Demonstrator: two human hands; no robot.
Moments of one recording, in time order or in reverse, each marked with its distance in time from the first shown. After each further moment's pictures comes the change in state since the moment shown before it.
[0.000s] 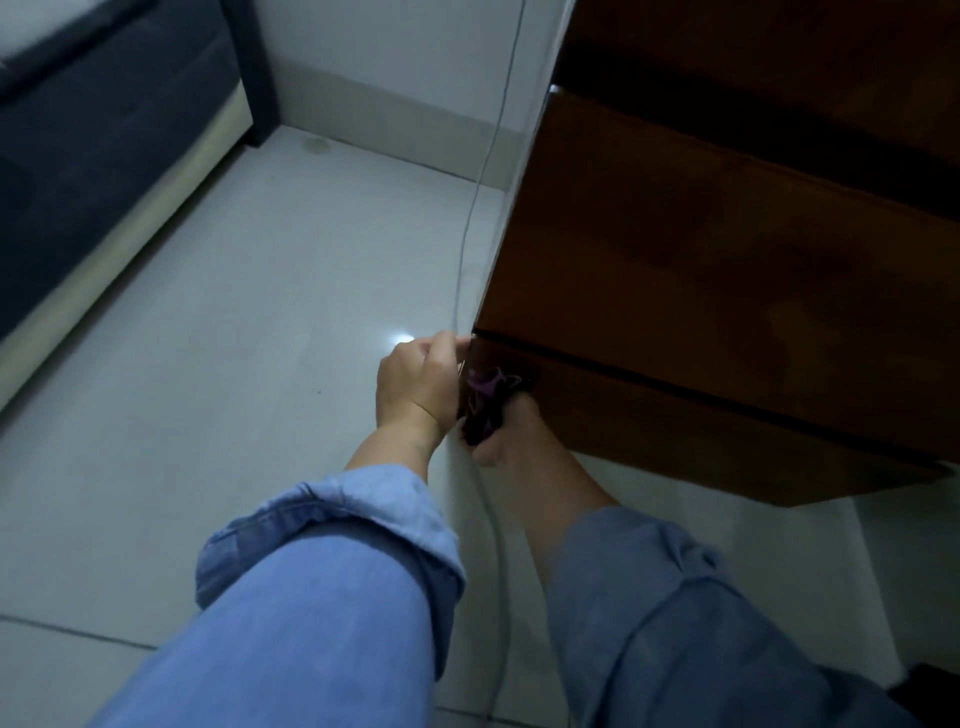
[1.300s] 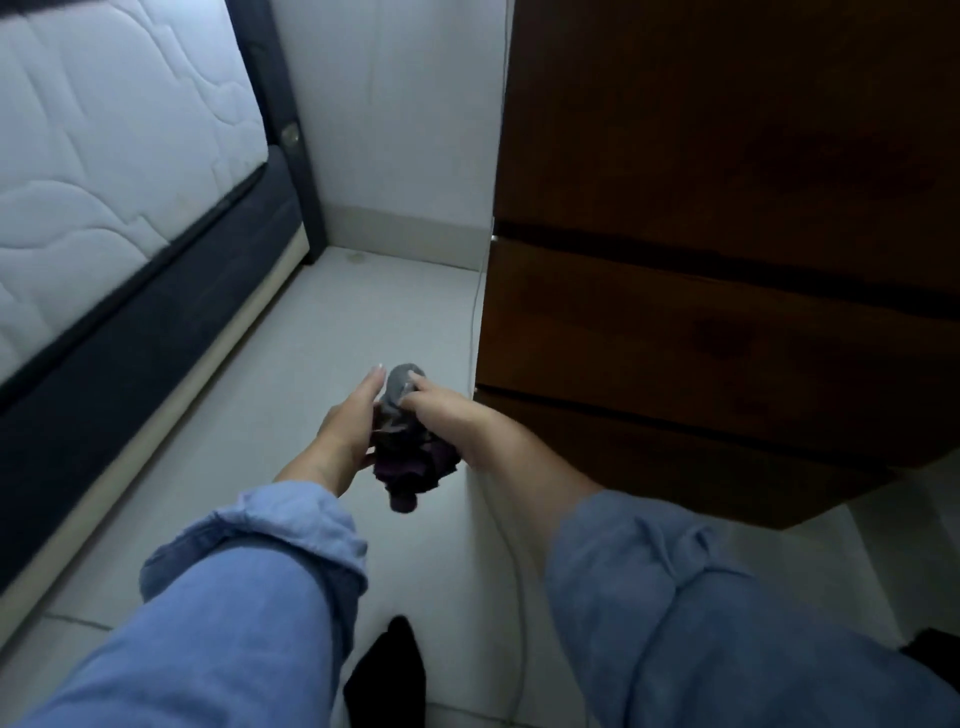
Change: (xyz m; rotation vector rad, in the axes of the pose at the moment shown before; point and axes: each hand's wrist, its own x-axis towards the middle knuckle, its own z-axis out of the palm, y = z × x) left_hand -0.034 0.036 -0.091 -0.069 -0.042 -0.305; right_hand -0.148 -0.003 0.067 -1.067 -0.405 -0.328
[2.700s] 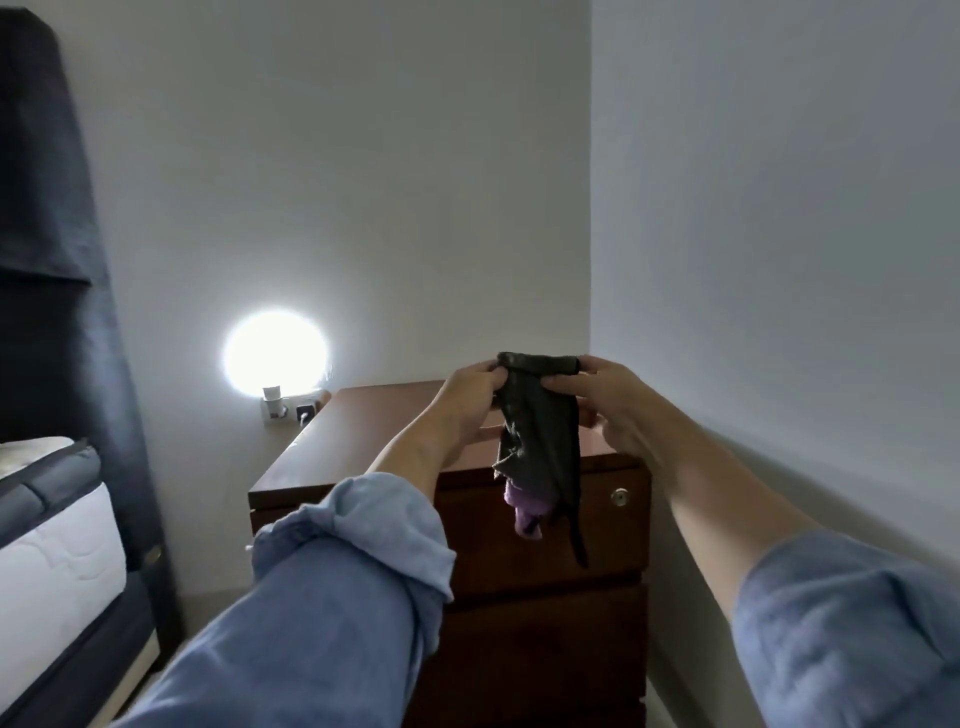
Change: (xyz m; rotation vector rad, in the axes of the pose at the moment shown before) left_hand -0.375 0.302 0.249 0.143 -0.630 0.847; right_hand -0.451 -0.117 -0.299 0.295 0.769 -0.759
